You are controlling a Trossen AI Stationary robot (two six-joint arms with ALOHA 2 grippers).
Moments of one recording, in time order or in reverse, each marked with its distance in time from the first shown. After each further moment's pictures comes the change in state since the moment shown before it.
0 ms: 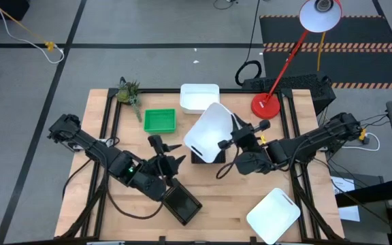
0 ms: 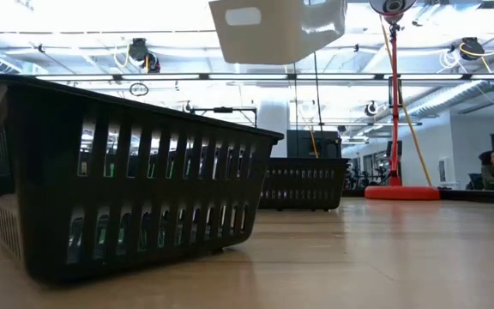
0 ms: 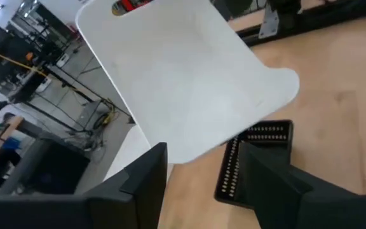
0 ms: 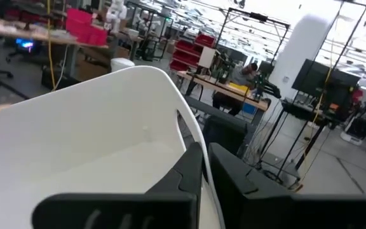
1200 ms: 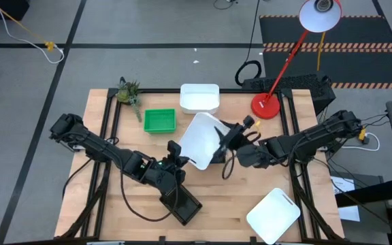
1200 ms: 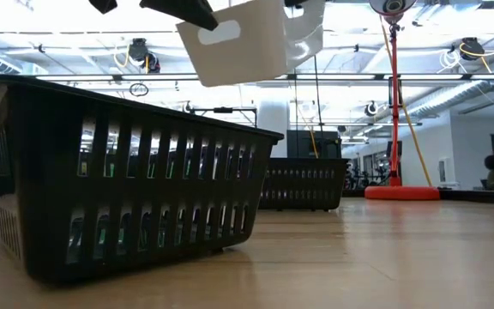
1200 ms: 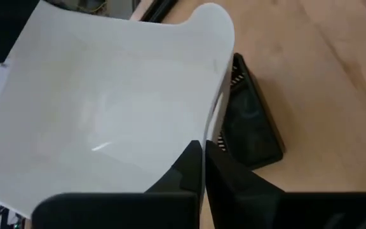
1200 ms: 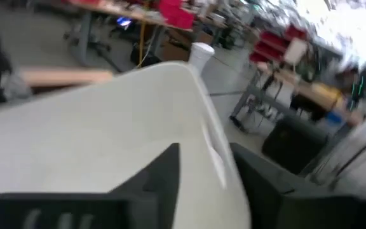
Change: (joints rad) left arm 0.093 0.002 -0.242 0.269 0.253 0.599; right arm -0.011 -0.015 -0.072 0.187 -0.398 -0.228
